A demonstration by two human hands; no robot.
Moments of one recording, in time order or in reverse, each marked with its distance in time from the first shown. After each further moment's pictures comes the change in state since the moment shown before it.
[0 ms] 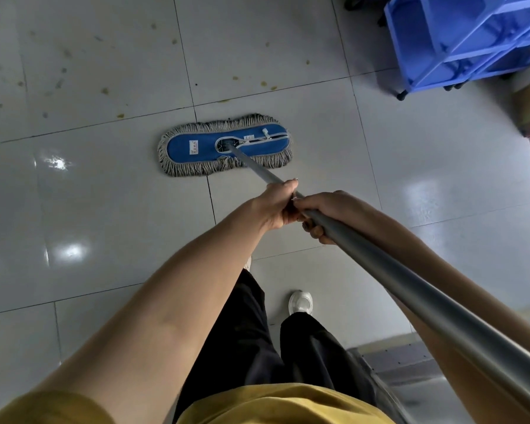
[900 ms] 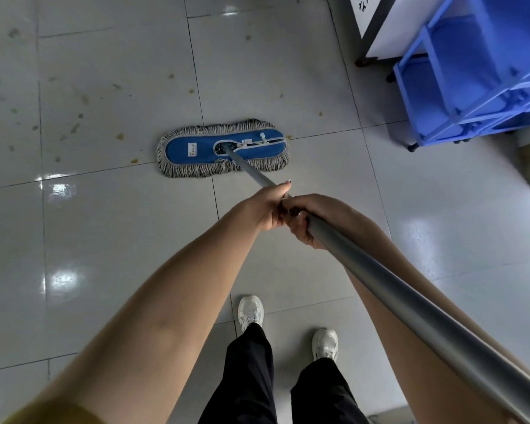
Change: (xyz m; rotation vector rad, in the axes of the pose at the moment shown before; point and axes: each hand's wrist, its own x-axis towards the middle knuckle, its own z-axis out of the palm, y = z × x) left_hand 0.052 0.165 -0.076 0.140 0.065 0.005; right_hand 0.070 -0.165 0.045 0.459 -0.251 0.121
